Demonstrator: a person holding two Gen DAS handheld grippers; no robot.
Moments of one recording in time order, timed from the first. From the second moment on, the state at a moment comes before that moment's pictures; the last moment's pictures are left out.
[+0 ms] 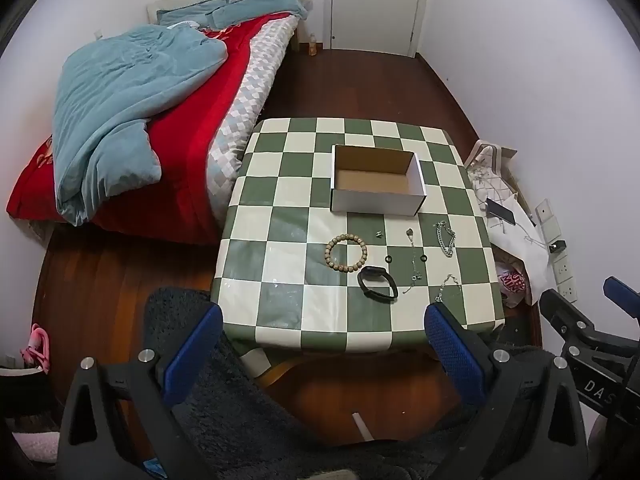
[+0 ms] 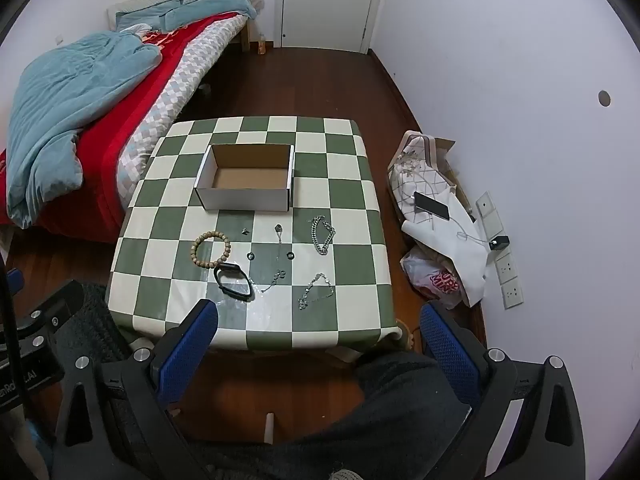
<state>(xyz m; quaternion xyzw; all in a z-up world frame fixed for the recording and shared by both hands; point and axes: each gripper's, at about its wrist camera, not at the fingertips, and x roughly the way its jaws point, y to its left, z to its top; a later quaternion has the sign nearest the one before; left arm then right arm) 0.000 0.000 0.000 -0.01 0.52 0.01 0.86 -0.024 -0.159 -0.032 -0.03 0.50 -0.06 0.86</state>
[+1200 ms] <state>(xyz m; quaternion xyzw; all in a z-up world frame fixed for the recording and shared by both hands) 0.000 -0.007 0.021 -0.01 0.49 0.01 0.87 -0.034 -0.162 -0.014 -0.03 0.48 -0.07 0.87</state>
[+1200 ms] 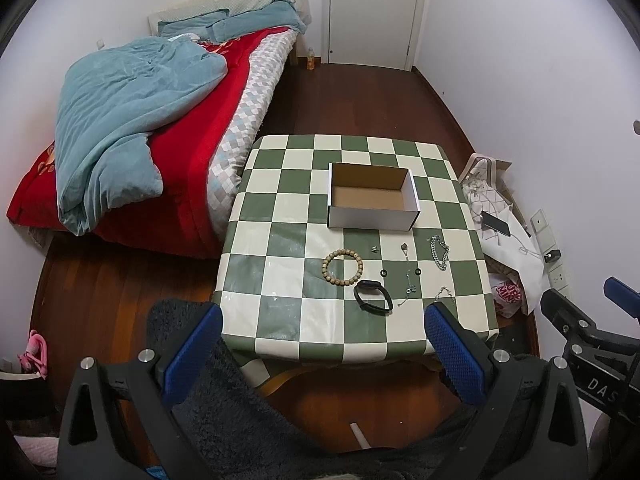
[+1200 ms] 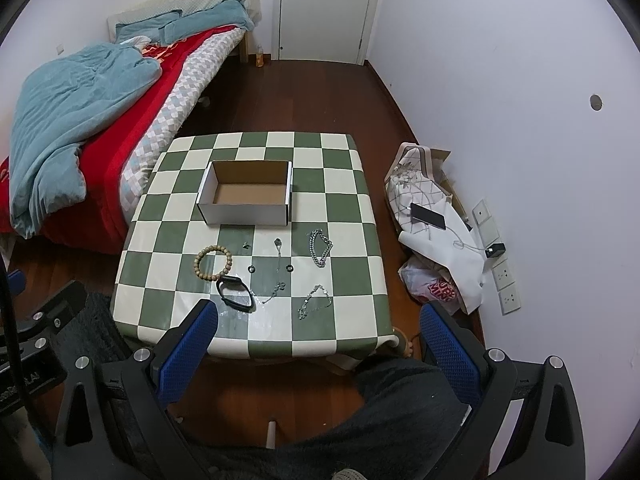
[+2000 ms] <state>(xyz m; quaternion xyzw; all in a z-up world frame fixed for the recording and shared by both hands) -0.001 -0.005 0.022 -0.02 0.49 0.01 0.87 -0.032 -0.158 -0.011 -0.03 0.47 -0.06 0.88</state>
